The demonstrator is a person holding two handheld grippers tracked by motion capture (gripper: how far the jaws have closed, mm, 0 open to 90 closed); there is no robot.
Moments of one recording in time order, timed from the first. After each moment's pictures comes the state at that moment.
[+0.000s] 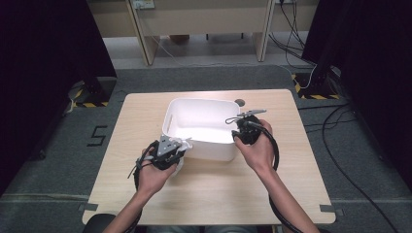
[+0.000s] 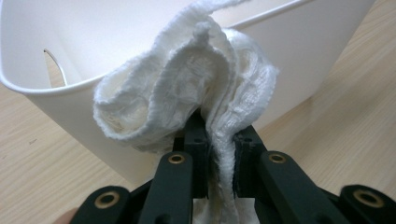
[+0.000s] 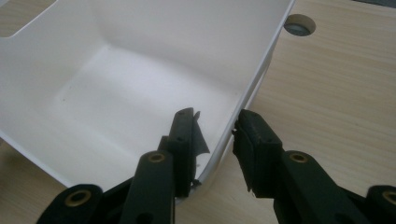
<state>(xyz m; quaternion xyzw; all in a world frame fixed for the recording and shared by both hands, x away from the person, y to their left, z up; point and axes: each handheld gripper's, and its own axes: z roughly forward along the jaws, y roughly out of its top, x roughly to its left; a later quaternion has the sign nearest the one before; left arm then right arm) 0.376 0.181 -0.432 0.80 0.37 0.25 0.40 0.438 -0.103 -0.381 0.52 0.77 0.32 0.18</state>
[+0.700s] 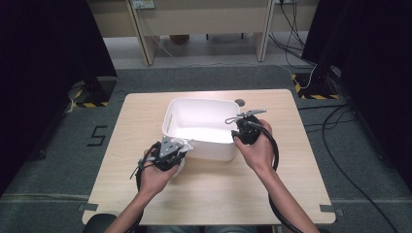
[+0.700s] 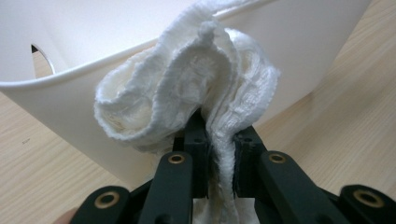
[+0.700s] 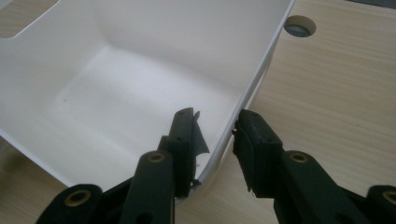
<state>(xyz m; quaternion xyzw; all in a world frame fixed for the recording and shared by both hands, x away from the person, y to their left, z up) 0.377 0.179 -0.440 0.80 0.37 0.25 0.40 0.438 -0.102 -0.382 0.52 0.77 0.32 0.18</state>
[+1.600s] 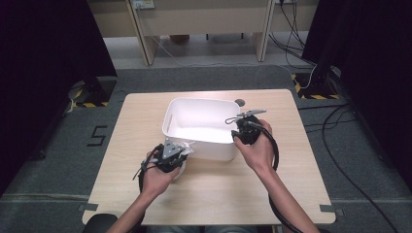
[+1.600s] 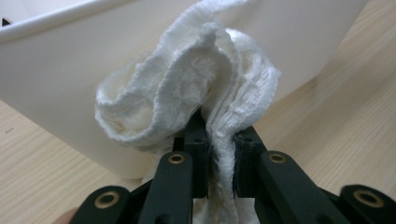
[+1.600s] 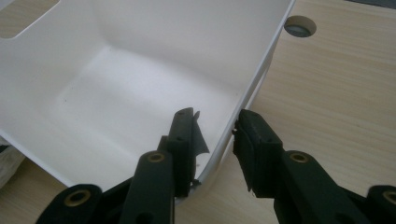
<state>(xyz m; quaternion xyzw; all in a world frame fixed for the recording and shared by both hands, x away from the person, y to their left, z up) 0.380 0.175 -0.454 0.81 0.38 0.23 0.39 0.438 -0.102 -0.382 0.52 0.77 0.32 0.18</state>
